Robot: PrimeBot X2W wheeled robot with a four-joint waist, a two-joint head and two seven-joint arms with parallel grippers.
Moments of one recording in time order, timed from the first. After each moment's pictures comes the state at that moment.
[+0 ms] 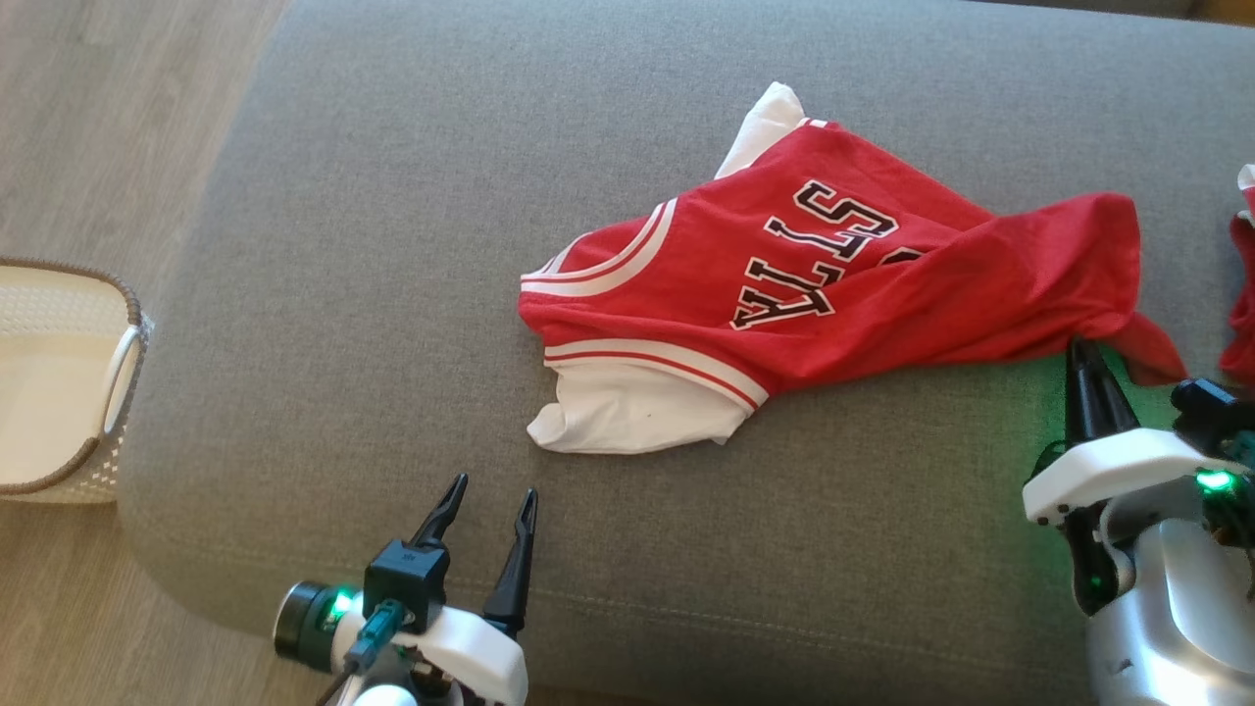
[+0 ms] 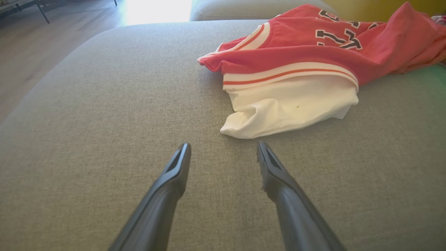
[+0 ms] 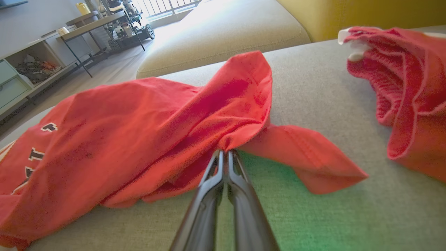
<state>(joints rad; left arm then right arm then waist) -0.03 0.06 -0.38 0.33 -0.10 0.02 -0.26 -0.37 -0.05 -0.32 0.68 0.12 0.13 -0.26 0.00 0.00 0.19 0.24</state>
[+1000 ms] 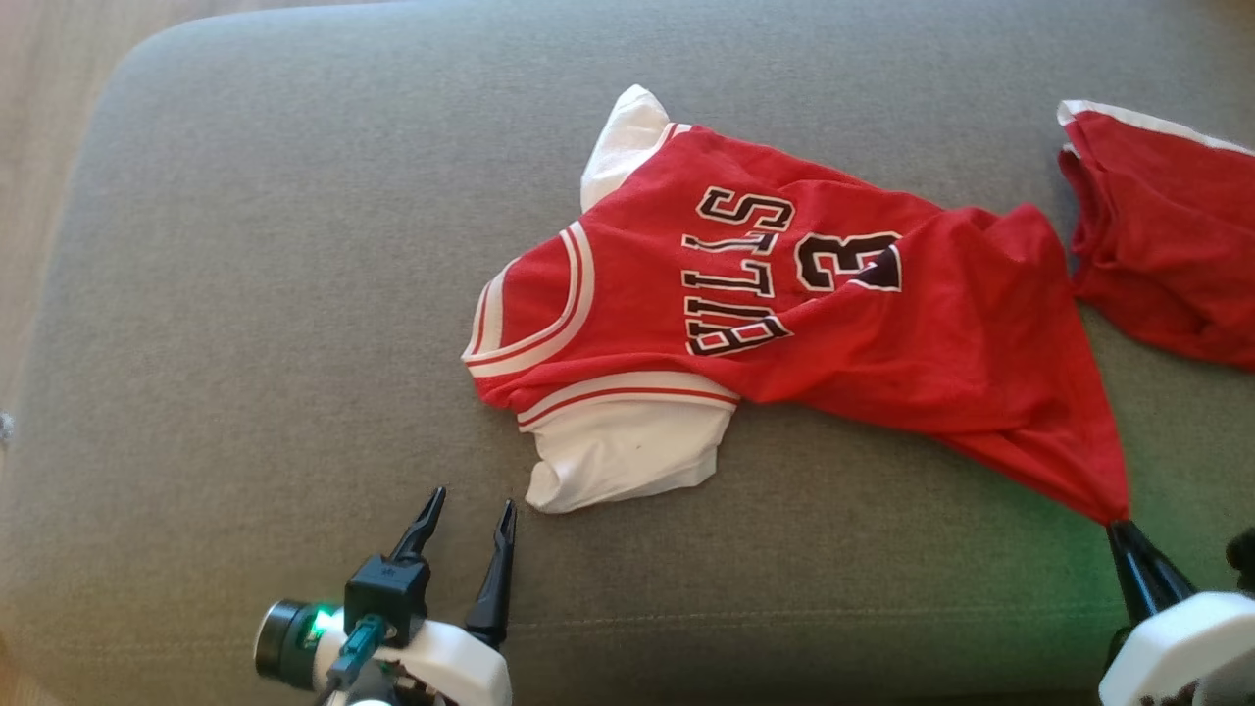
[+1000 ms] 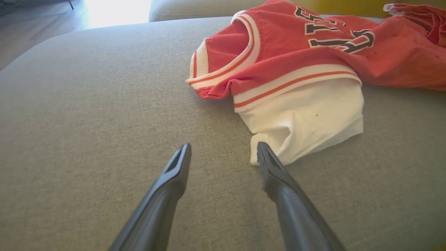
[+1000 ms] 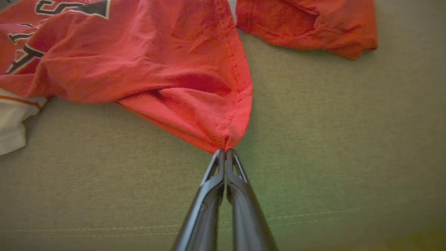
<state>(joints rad) 0.01 0.06 -0.34 0.31 -0.08 0.02 -0.26 0.19 -0.03 -0.32 -0.07 0.21 0.13 0.29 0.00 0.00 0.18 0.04</state>
